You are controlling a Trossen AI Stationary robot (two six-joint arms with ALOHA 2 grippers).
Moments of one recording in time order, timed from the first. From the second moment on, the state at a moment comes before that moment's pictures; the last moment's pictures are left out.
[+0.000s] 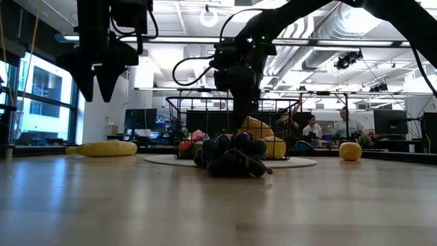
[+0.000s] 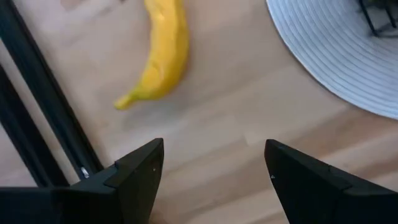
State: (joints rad) left arm 0.40 1.26 0.98 -1.21 -0.21 -0.82; right arm -0.43 2.09 1.75 -1.01 -0.30 -0.17
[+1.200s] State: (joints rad) left arm 0.76 1.32 0.60 -0.67 -0.21 -0.32; right arm -0.45 2.01 1.75 -0.97 -0.28 0.03
